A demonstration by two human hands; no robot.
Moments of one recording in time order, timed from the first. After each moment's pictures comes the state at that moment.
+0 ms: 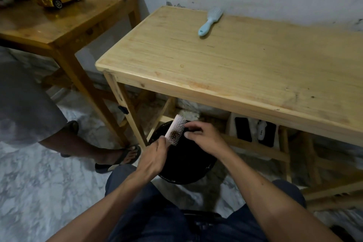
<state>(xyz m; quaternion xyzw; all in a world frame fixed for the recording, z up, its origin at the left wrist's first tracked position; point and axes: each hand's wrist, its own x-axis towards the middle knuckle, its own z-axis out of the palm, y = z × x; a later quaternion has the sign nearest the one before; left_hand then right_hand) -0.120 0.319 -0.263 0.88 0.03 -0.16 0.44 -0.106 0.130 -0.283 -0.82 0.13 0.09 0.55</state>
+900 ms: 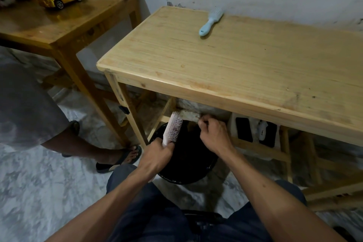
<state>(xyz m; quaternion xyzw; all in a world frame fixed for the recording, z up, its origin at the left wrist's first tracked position) -0.110 0.322 -0.274 0.90 0.03 -0.22 0.37 -0.109 0.119 -0.277 -0.92 0.16 -0.02 0.36</state>
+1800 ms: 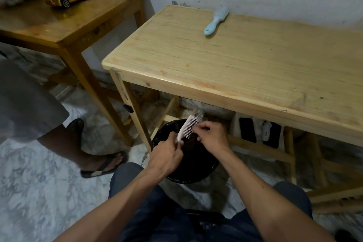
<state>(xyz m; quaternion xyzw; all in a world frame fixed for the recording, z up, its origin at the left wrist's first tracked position) -0.114 0.309 -0.276 0.94 -0.09 -0.15 0.29 -0.107 0.143 -0.284 -0.80 0.23 -0.02 0.55</state>
